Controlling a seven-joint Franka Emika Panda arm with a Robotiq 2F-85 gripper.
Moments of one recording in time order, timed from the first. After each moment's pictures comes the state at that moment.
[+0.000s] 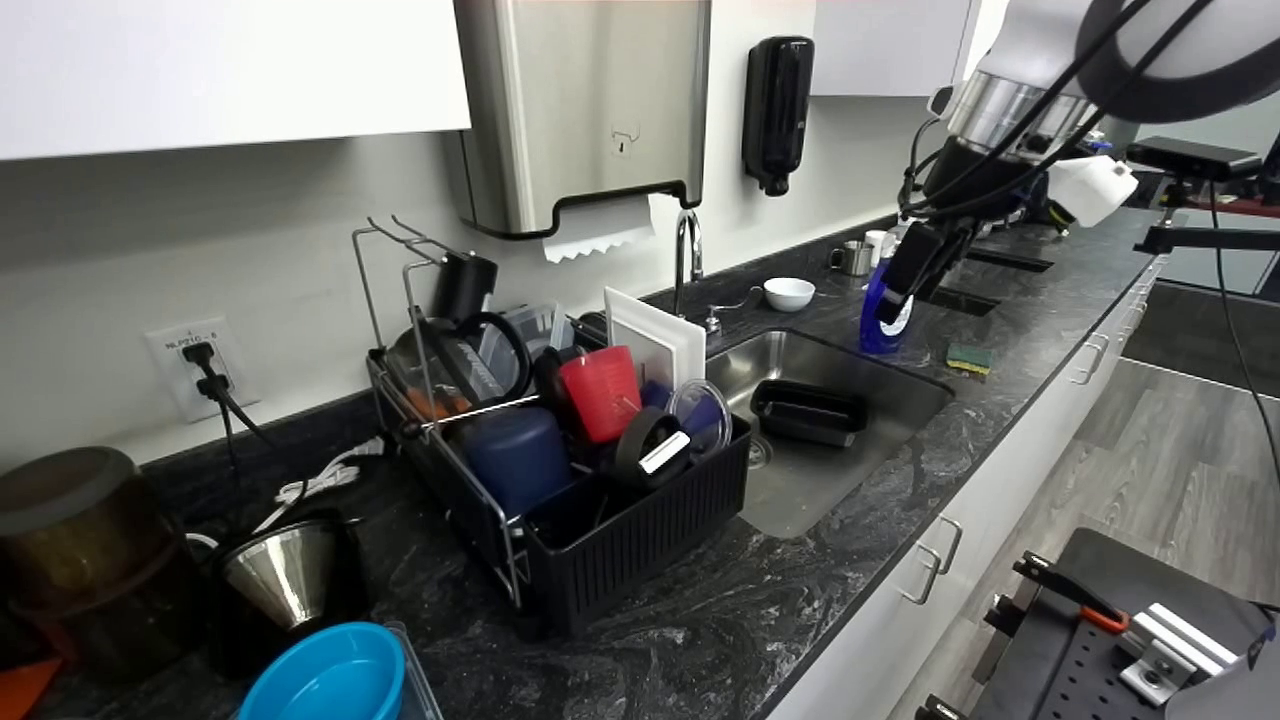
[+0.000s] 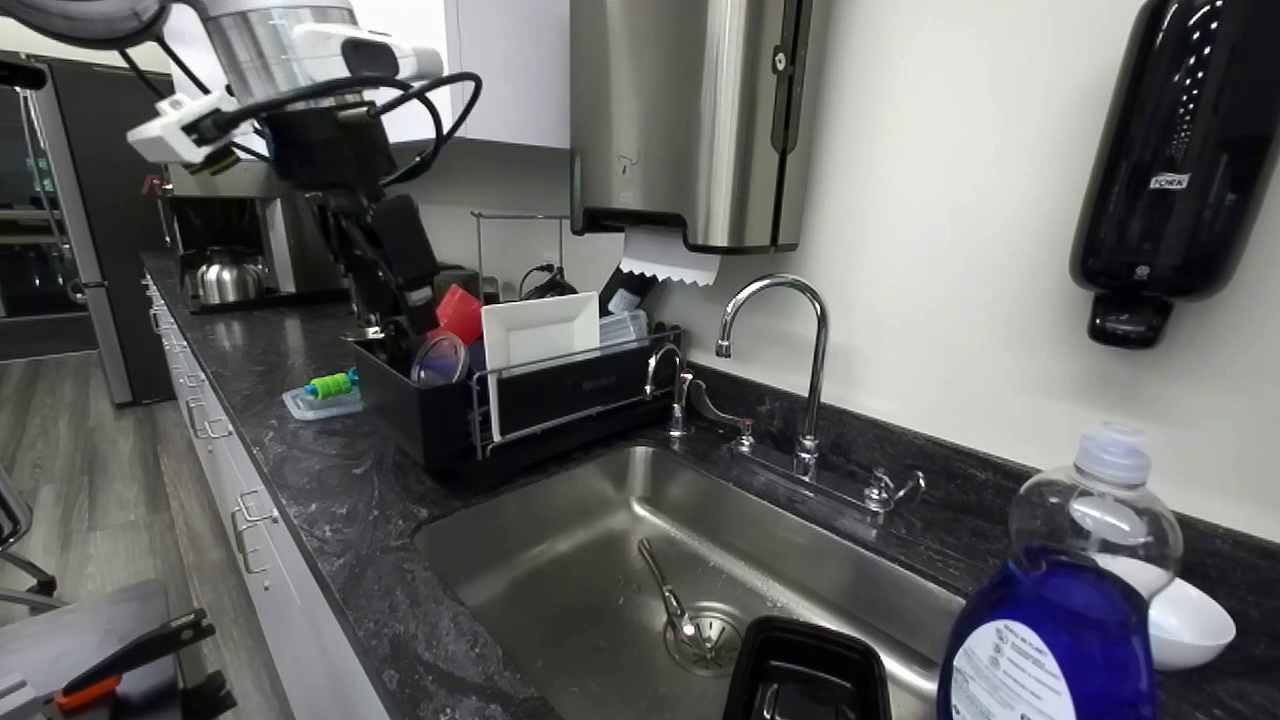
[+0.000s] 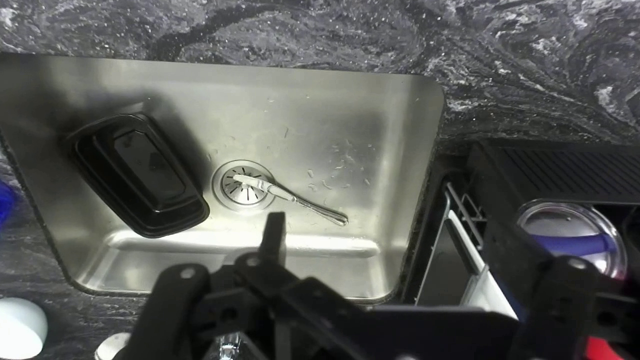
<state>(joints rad) 0.02 -0.75 -0.08 -2.78 -0.03 2.31 -0.11</state>
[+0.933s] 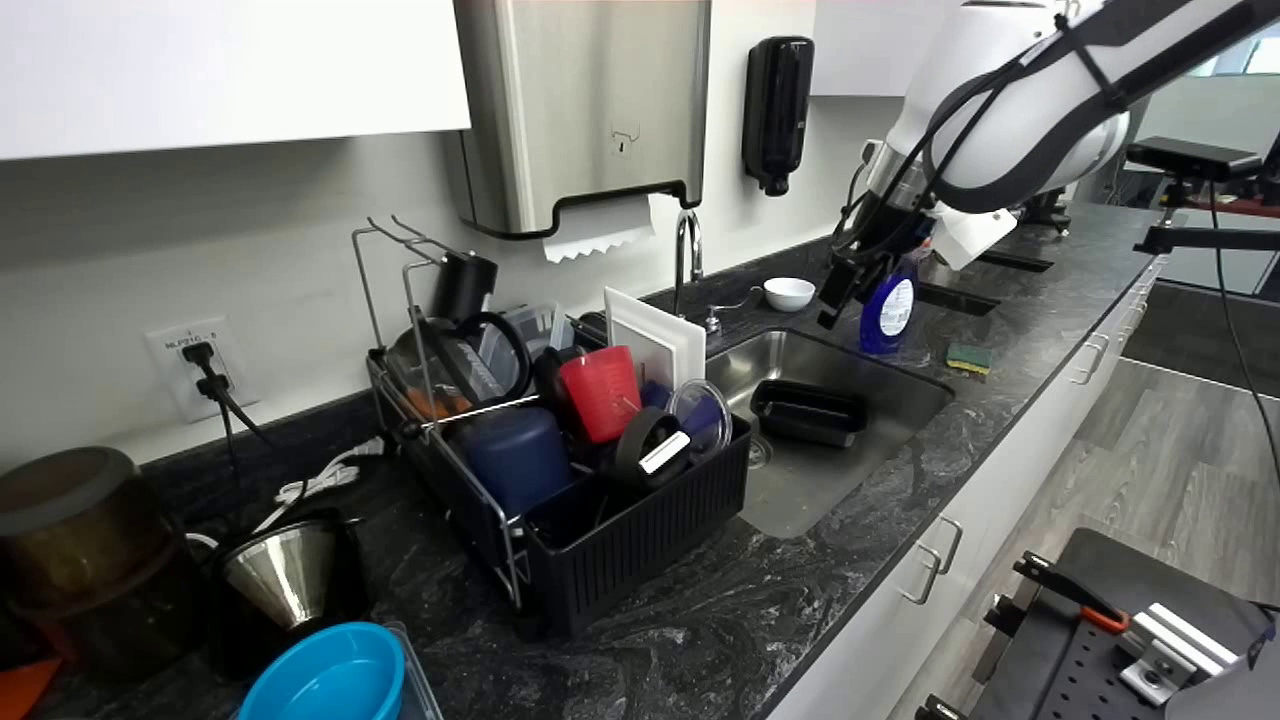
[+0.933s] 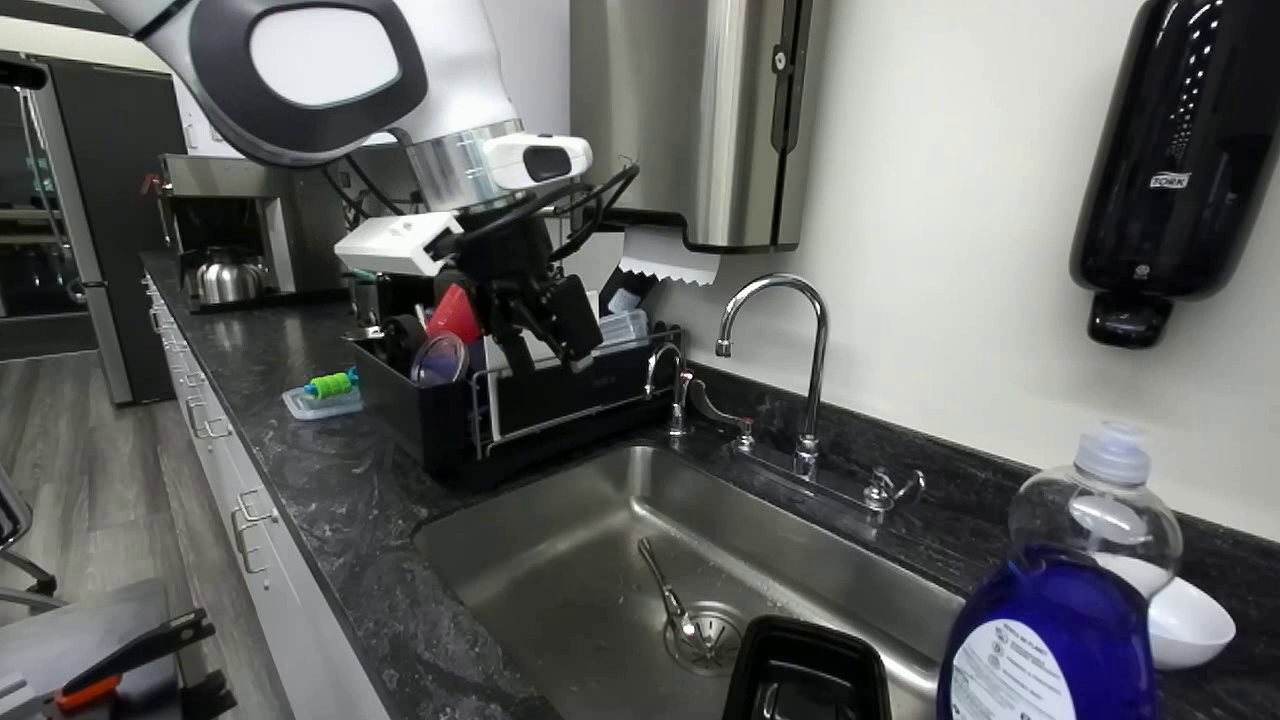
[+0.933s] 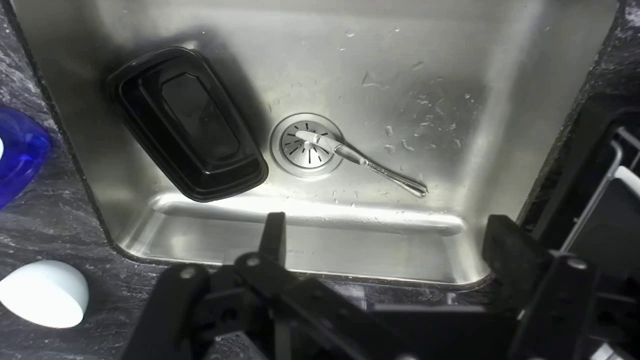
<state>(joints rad) -0.06 -0.30 -0.13 -2.63 -0.10 2.65 -0.18</state>
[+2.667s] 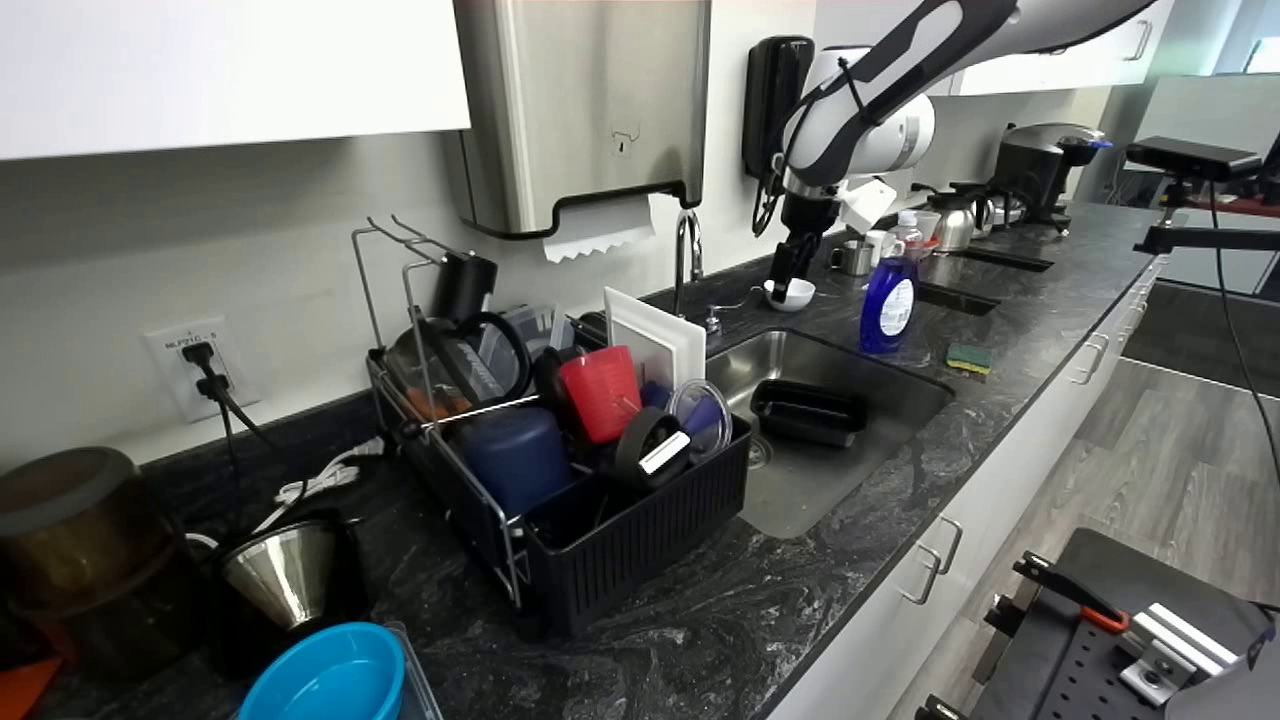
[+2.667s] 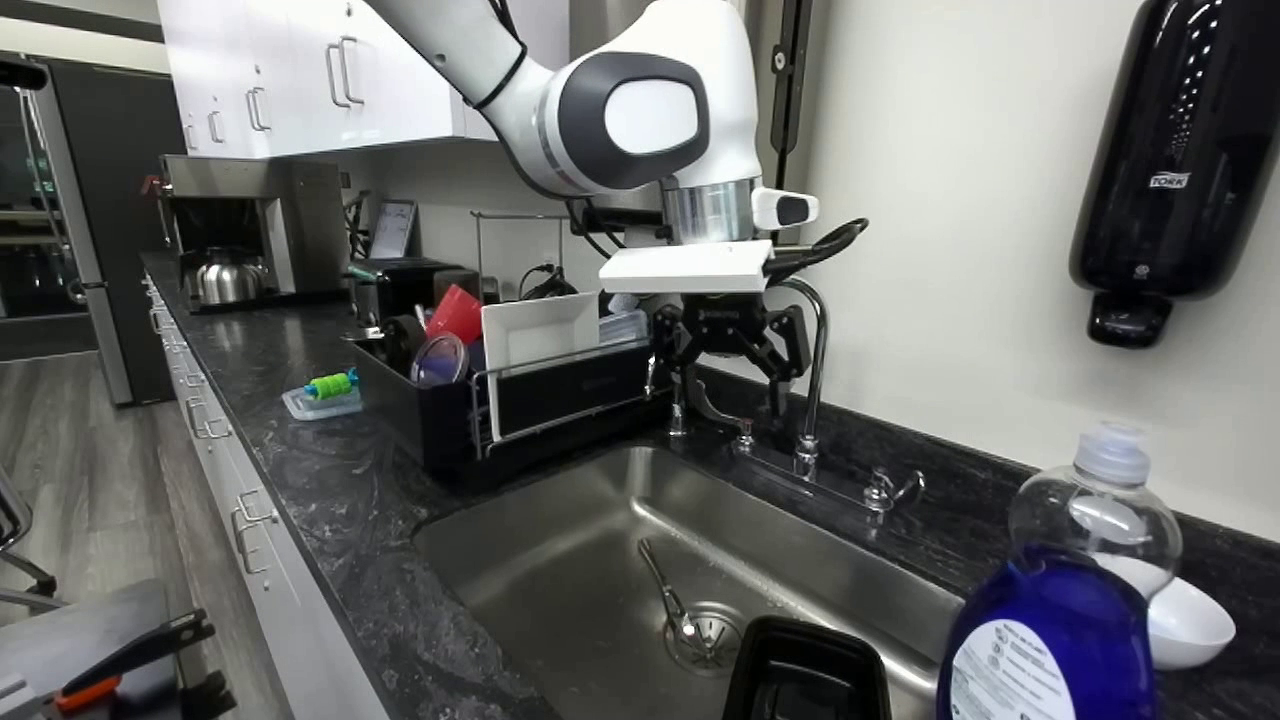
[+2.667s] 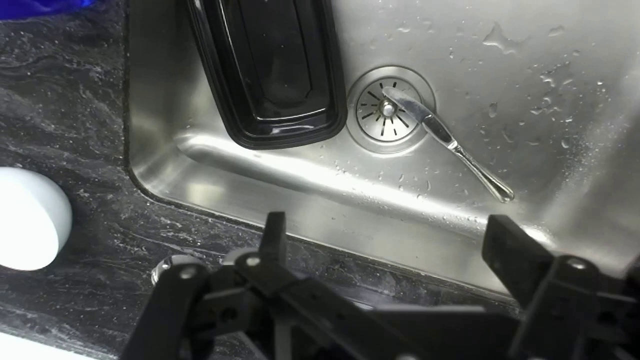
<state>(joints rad) -0.17 0.27 -0.11 -1.97 -0.02 2.44 -0.56</state>
